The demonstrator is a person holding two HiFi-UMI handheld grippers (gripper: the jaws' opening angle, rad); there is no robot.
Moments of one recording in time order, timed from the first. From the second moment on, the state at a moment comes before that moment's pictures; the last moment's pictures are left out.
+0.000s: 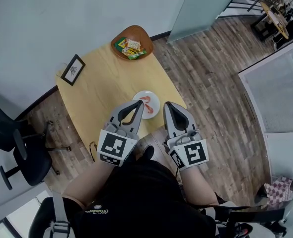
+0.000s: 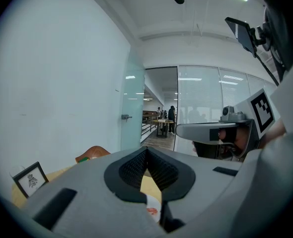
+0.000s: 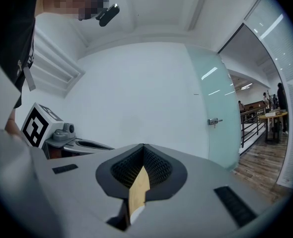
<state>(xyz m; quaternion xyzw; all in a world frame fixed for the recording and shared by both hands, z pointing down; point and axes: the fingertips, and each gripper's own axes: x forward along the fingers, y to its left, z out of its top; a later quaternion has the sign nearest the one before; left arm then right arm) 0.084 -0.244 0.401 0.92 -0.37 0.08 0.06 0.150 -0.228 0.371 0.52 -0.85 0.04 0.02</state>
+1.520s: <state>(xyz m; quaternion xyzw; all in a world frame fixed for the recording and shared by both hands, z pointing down) 0.087 -0.241 0.399 0.92 -0.38 0.08 0.06 0.150 -0.224 0.375 0.51 -0.86 0.05 0.03</state>
